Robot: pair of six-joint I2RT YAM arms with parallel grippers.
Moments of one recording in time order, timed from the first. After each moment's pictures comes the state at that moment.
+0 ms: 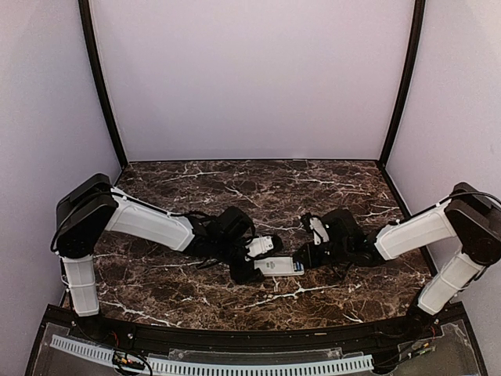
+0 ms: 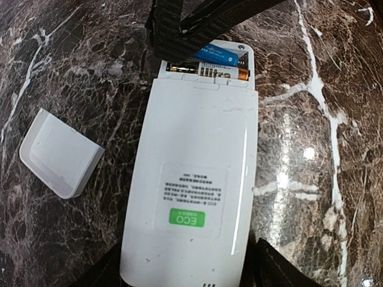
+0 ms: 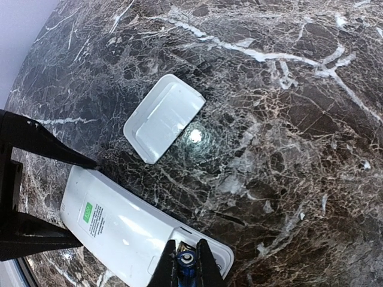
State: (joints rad) left arm -0.99 1.94 1.11 -0.11 0.21 0.32; right arm 0.80 1.57 0.56 0.22 -0.15 0.50
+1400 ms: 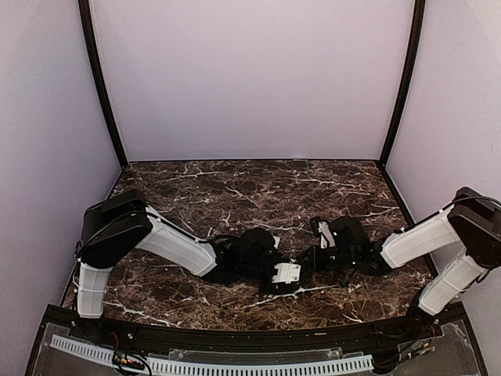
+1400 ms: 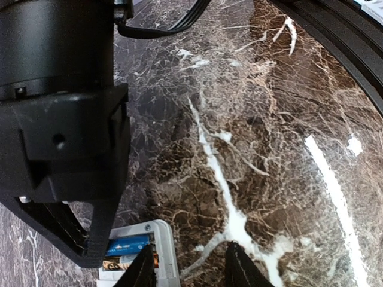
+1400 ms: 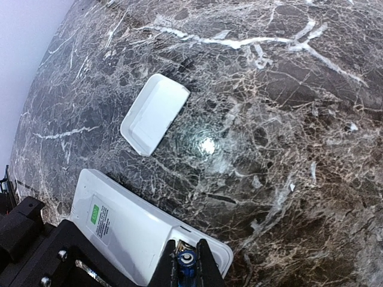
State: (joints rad) left arm -1.14 2.12 1.14 0.36 0.28 0.68; right arm 0.80 1.53 0.45 0.37 -0.14 0.64
